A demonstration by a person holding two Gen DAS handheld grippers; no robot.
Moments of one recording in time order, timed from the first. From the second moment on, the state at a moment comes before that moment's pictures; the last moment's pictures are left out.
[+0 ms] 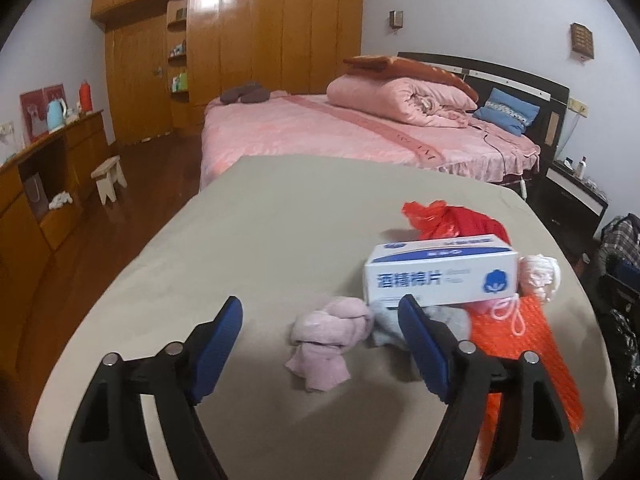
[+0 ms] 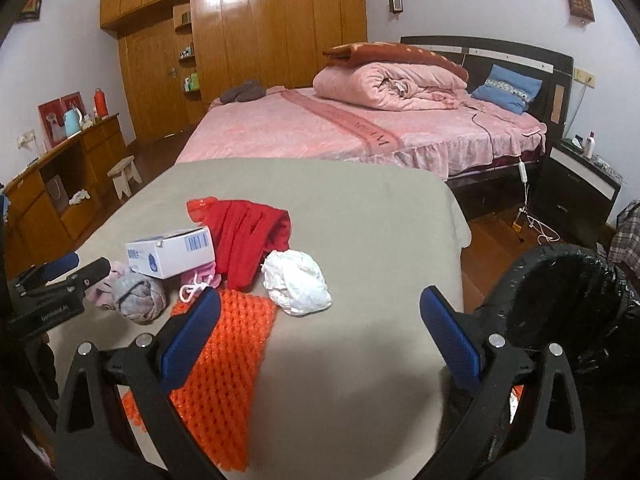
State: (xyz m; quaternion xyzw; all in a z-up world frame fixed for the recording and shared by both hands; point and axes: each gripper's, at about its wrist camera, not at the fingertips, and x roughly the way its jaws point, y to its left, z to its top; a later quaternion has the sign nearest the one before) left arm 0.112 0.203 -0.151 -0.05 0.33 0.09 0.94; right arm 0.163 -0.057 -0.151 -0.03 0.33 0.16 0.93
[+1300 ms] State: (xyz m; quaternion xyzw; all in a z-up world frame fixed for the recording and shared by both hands) left arm 0.110 0.208 -0.157 -0.09 0.33 0.09 0.93; right arm 0.211 -0.029 -0.199 -0.05 0.41 0.19 0.89
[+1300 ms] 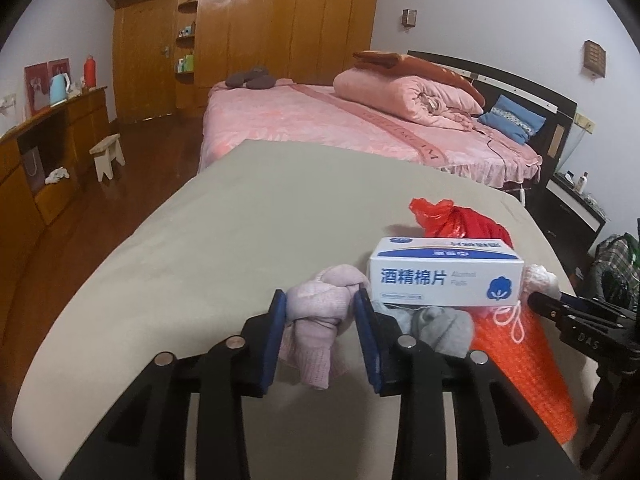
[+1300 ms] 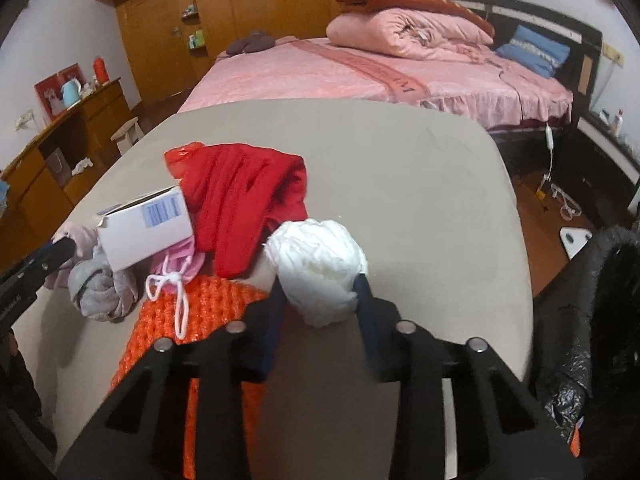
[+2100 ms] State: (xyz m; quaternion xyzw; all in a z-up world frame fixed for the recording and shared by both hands) left arm 0.091 0.127 -0.097 -0.06 0.28 0.01 0.96; right arm 0.162 -0.077 -0.134 -0.01 0.34 0.18 0.92
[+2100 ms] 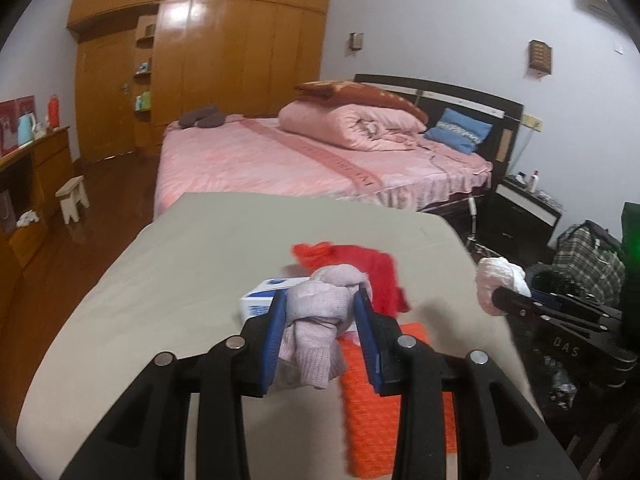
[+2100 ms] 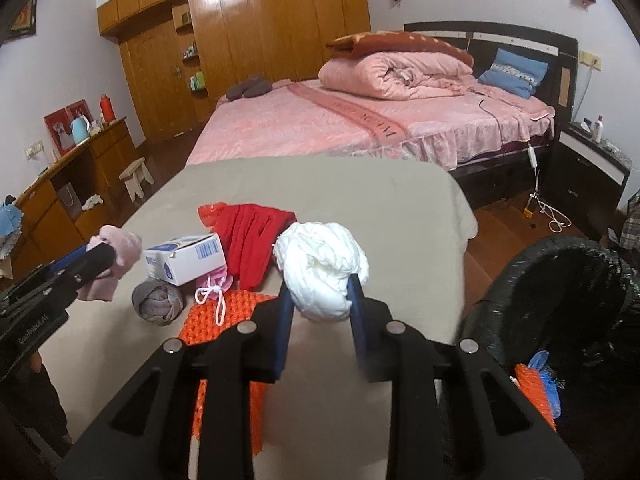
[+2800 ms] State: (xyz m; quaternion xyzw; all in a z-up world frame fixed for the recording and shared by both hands) left arm 0.097 0.020 -0.071 -0.04 0.26 -0.10 0.96; right arm 0.123 -0.169 -0.098 0.02 0.31 0.12 0.94
